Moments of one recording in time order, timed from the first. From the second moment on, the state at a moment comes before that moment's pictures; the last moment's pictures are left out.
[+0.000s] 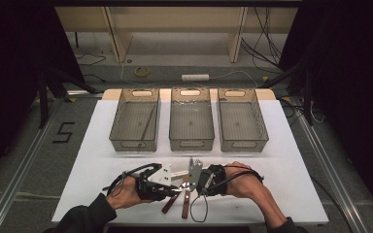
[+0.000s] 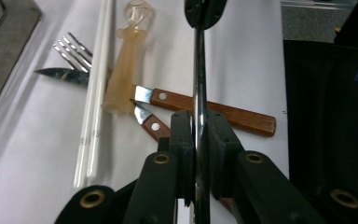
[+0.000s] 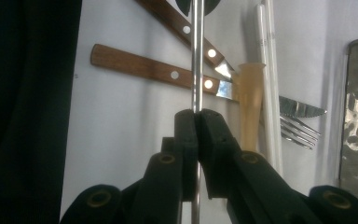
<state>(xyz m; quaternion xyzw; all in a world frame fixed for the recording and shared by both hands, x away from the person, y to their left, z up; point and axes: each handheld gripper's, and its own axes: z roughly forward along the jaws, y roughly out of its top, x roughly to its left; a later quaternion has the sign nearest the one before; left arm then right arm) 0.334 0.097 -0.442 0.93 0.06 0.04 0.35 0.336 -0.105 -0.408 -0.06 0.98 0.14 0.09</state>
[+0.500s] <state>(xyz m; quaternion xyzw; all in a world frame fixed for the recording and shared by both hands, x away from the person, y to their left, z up) 0.342 0.118 -0.435 0.92 0.11 0.07 0.38 0.350 -0.155 -0.403 0.11 0.93 0.32 0.11</state>
